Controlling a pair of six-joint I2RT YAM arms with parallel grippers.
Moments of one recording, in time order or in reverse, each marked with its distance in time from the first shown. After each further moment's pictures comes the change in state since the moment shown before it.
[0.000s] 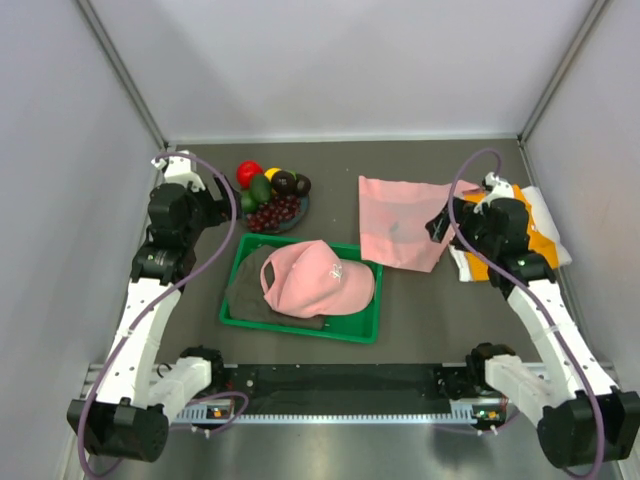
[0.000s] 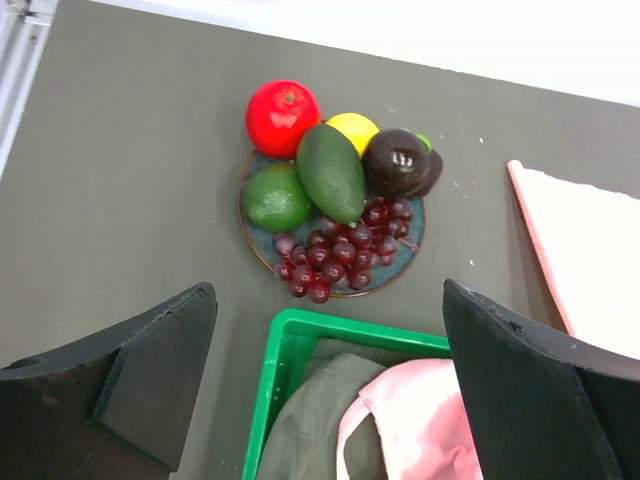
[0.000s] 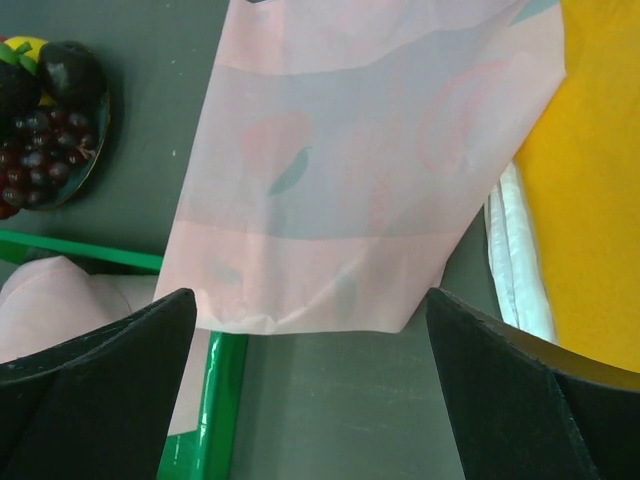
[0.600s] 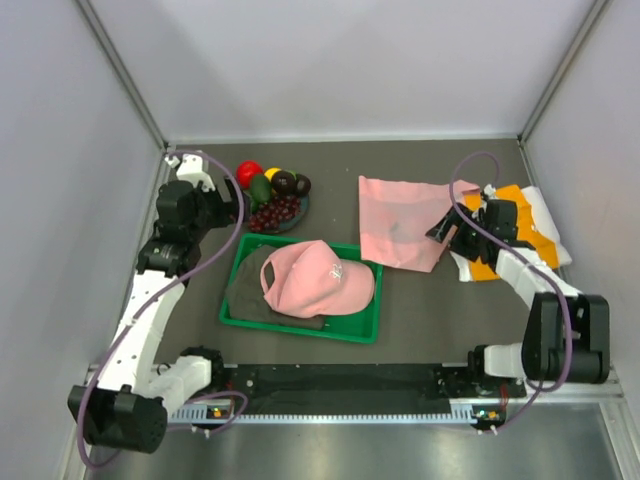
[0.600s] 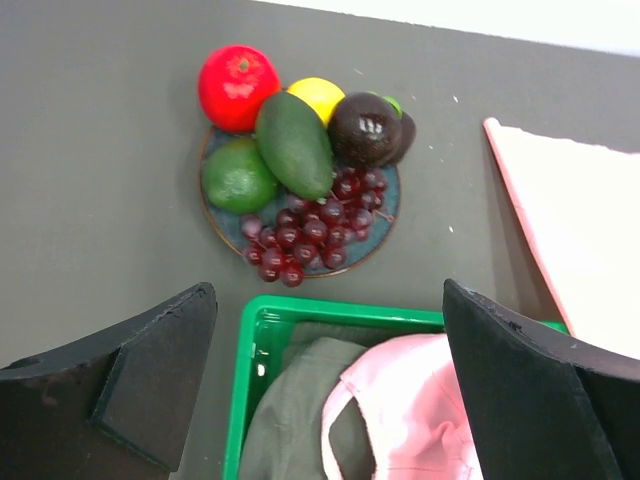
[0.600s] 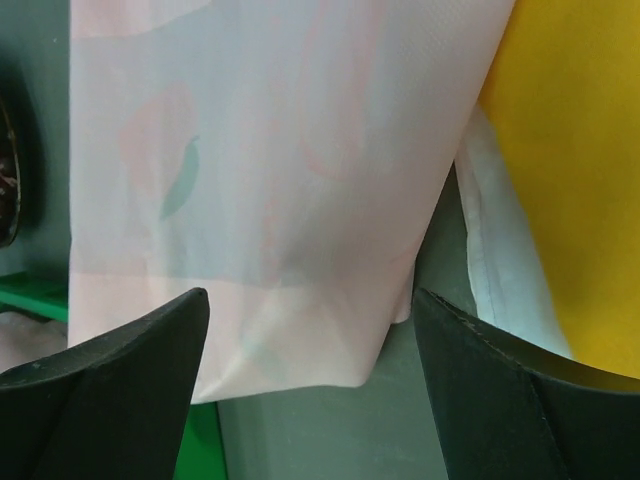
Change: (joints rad) left arm -0.016 0.048 -0.003 0.000 0.079 0.009; right arm -0.214 0.405 -0.101 0.265 -0.251 0.111
